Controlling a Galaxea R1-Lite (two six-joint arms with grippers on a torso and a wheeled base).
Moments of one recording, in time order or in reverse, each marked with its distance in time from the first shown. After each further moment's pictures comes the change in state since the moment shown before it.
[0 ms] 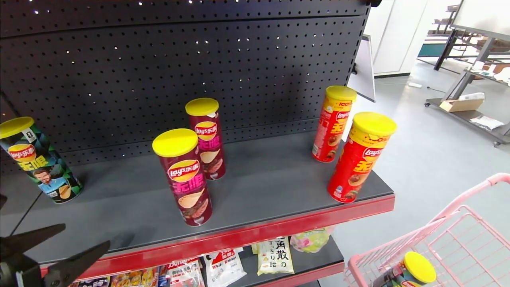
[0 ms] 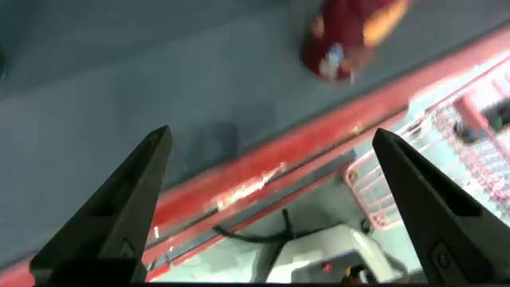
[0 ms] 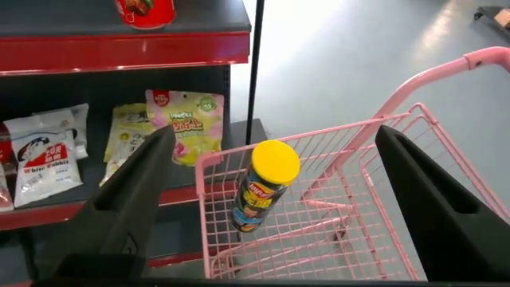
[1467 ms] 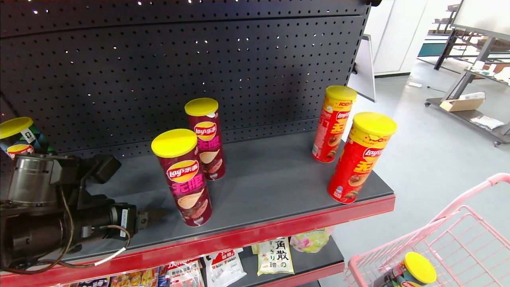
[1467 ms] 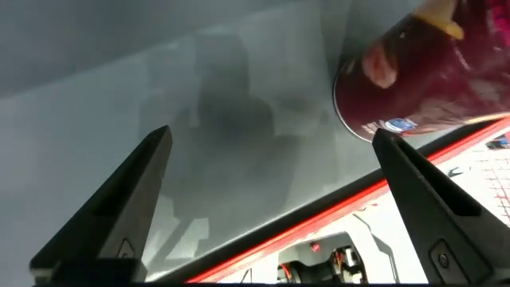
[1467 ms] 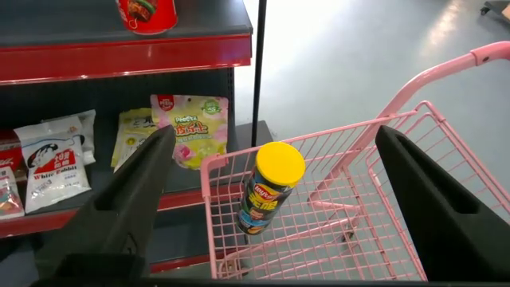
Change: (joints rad) left arm -0.183 0.528 -0.114 -0.220 0.185 -0.130; right arm 0.000 -0.010 0.004 -0.001 0.003 0.034
